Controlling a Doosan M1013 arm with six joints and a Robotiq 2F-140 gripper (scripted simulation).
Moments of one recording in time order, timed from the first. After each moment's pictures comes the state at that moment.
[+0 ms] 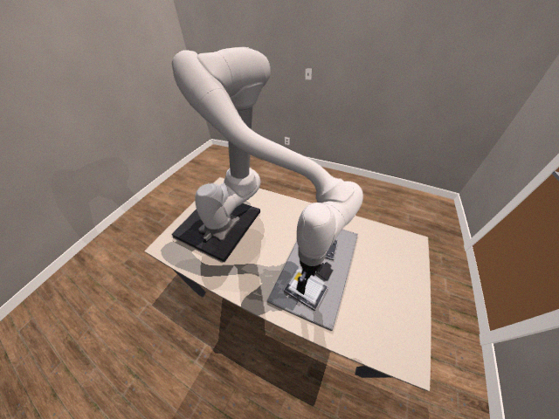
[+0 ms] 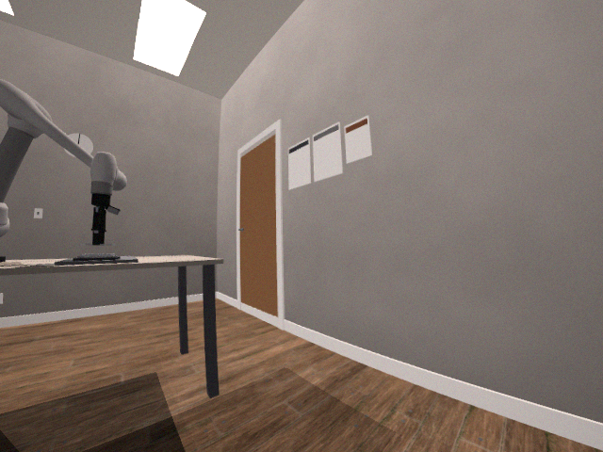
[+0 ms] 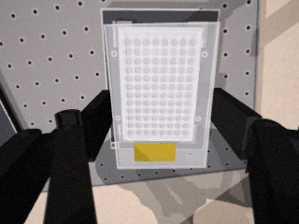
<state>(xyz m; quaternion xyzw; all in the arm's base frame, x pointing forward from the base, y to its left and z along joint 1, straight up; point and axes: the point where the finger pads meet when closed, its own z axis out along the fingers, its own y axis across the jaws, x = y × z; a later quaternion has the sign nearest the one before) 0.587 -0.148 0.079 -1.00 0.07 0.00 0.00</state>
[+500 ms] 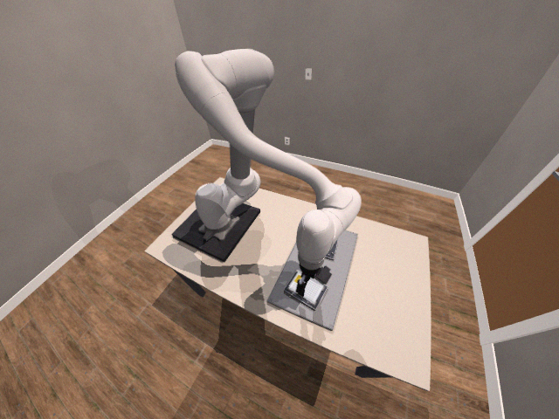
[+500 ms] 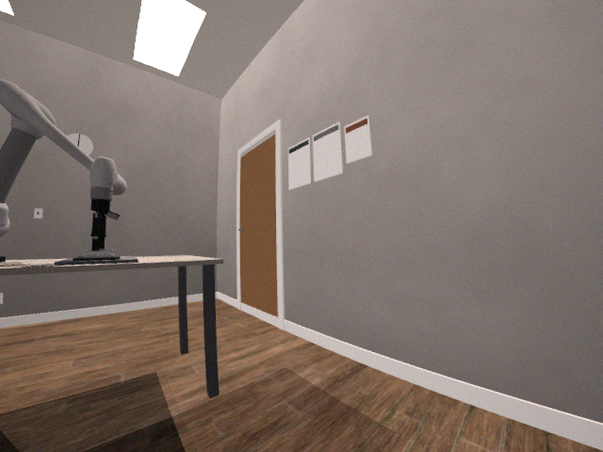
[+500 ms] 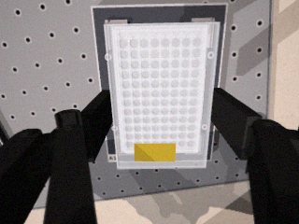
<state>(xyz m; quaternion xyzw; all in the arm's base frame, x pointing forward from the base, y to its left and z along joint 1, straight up) 0.587 -0.148 0.053 -1.00 0.08 0.00 0.00</state>
